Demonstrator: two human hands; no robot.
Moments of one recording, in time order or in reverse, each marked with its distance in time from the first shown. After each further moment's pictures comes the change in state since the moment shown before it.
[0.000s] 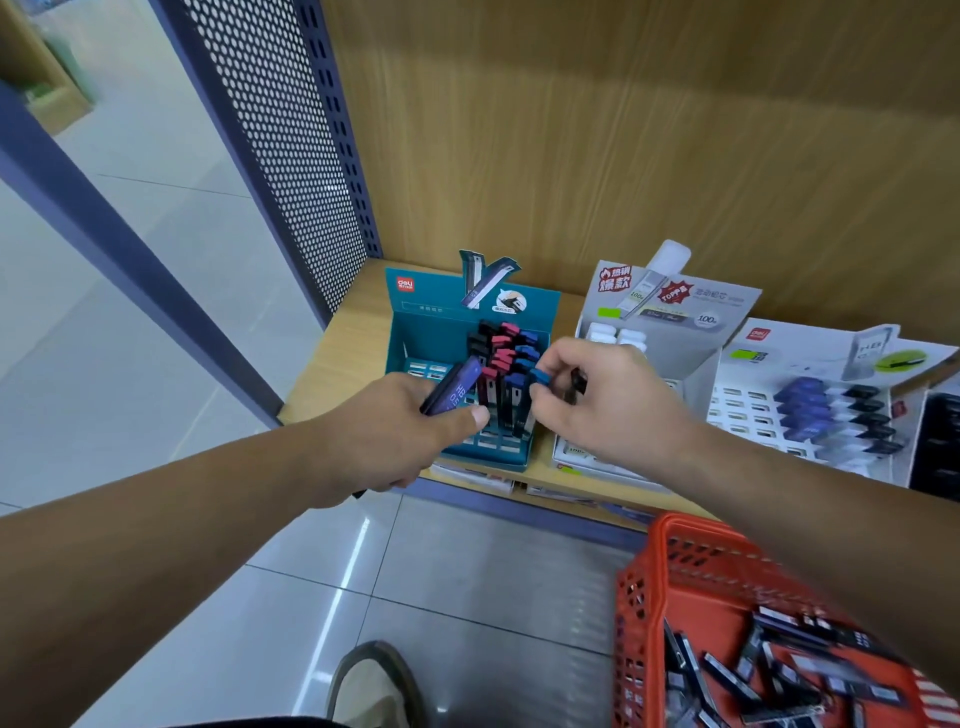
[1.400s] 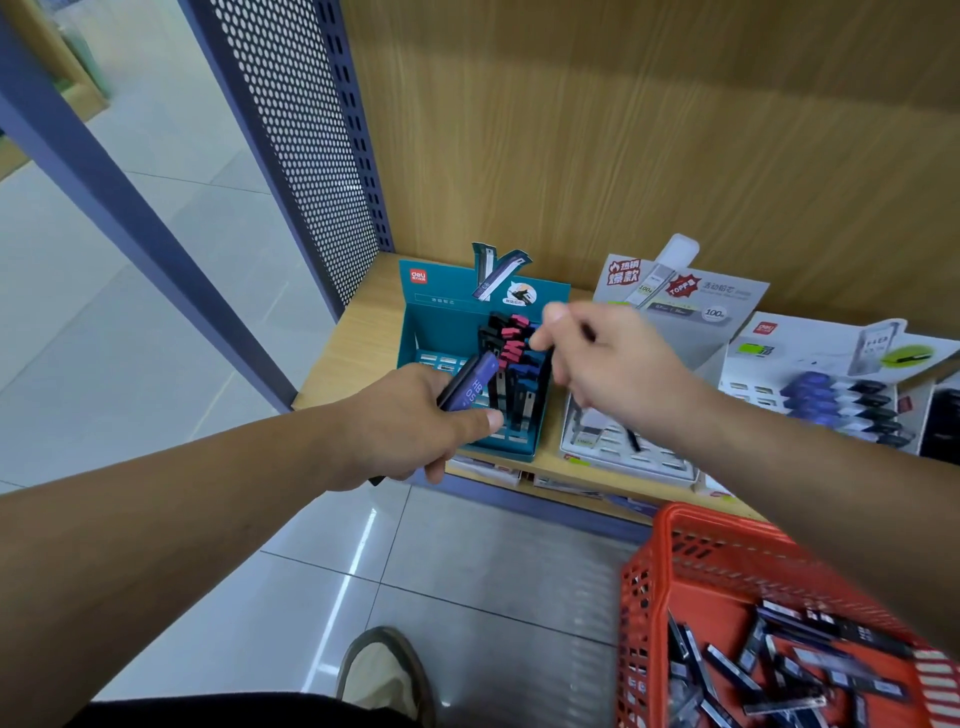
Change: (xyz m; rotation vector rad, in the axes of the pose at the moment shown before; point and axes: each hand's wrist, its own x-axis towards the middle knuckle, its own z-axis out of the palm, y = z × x) left_hand -0.008 0.007 -0.001 0.071 -0.066 -0.005; right_hand 0.013 -0.037 -0.014 0.195 -0.046 0.190
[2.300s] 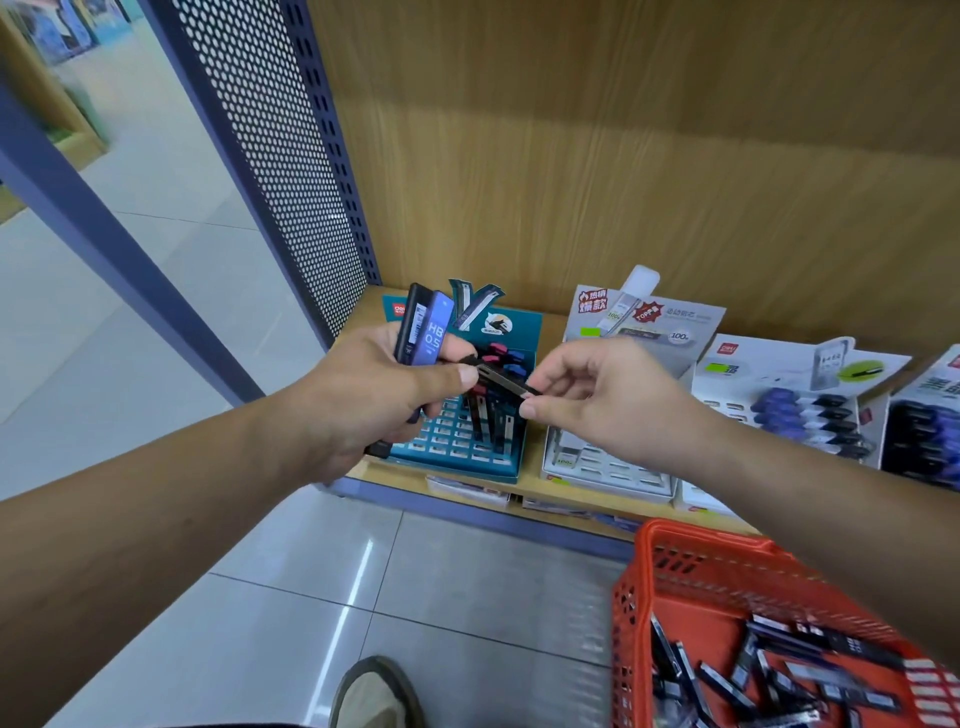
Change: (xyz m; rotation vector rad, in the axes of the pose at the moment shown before) left_hand -0.013 0.035 -0.014 -0.494 0.255 0.145; right_hand -0.017 0.007 -0.023 0.091 -0.095 -0.067
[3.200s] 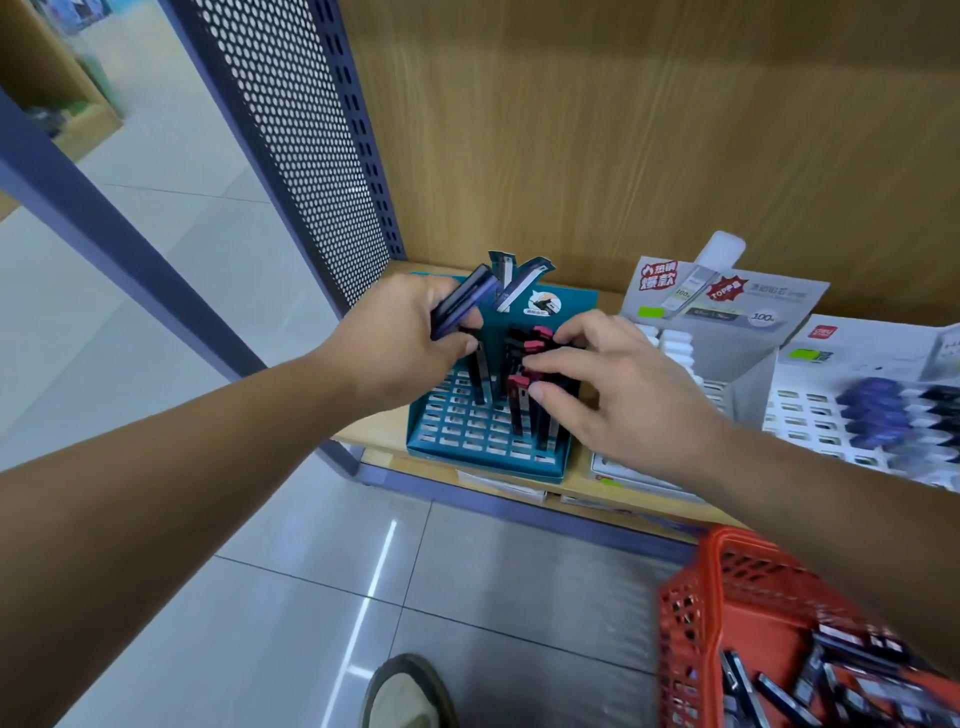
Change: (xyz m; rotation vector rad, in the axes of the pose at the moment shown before) left_hand 0.072 -0.025 -0.033 0.726 0.118 0.387; right_hand 0.037 0.050 0.037 -0.602 0.103 -0.349
